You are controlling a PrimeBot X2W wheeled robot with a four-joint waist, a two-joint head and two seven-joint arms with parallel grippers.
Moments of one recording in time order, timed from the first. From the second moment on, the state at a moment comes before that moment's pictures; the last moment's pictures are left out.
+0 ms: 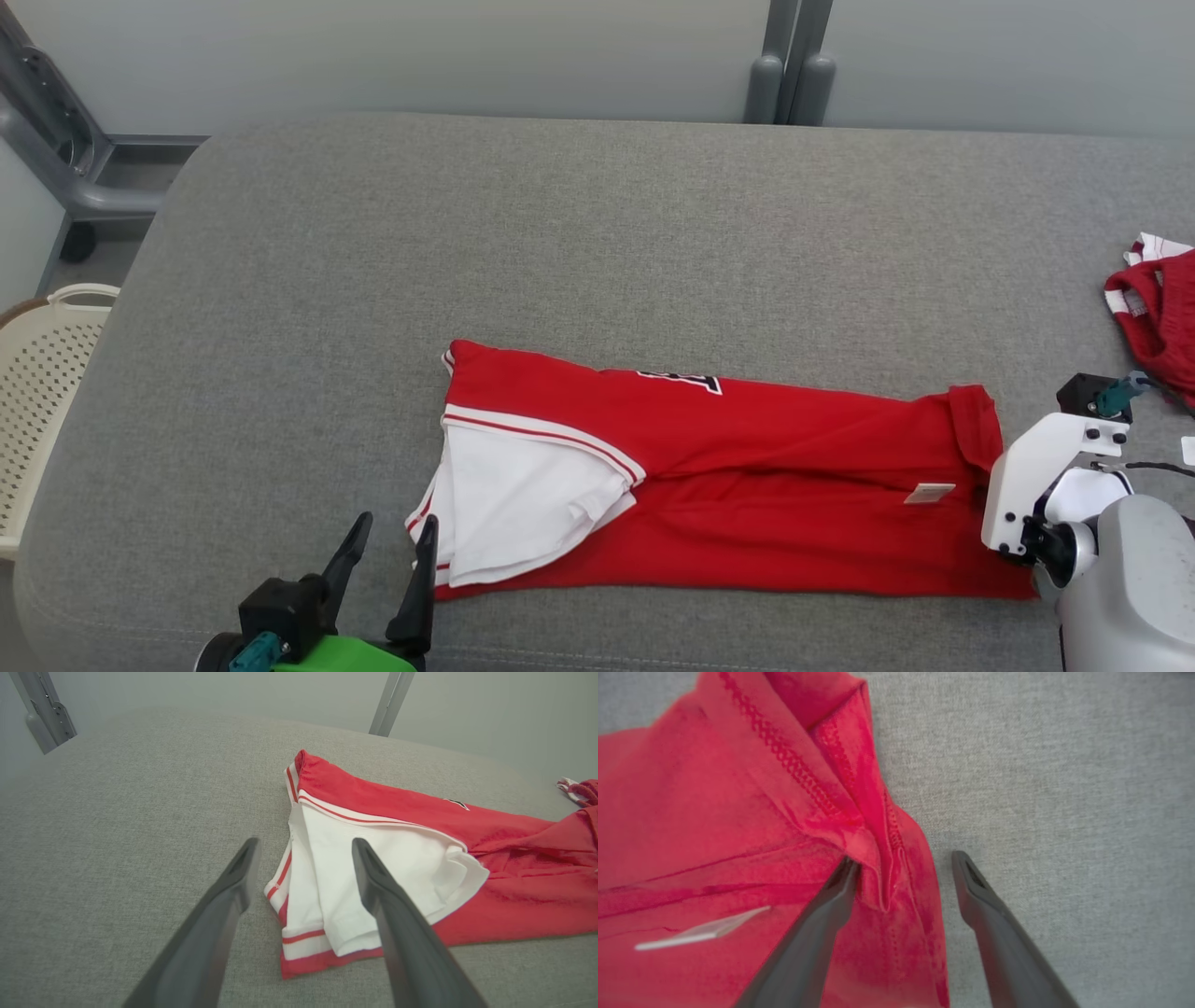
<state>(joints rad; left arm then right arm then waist) -0.01 0.15 -0.27 0.34 -0.38 -0.12 -0.26 -0.39 -0.05 -0.38 0.58 -0.06 0.13 0.68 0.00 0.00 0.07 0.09</state>
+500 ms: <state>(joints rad) -0.04 0.17 -0.29 0.35 -0.39 -0.12 -0.26 -0.48 -0.05 -0.45 0.69 -0.02 0.13 0.69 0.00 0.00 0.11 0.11</state>
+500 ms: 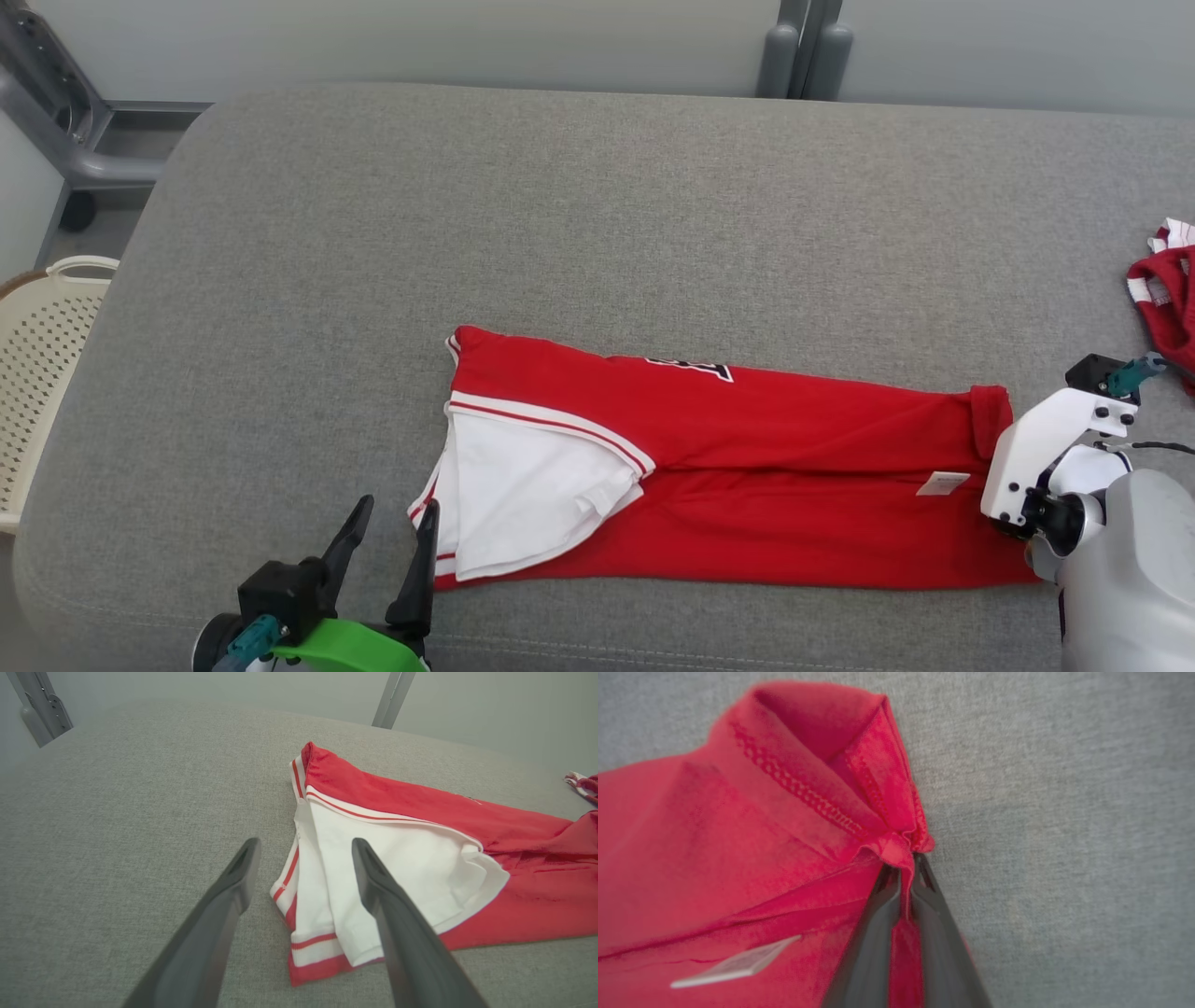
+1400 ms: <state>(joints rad) -0.05 0.15 -0.27 0.36 -0.40 -0.12 -0.26 -0.49 -0.05 -0.86 0.37 -0.13 0.13 0.85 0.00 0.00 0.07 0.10</state>
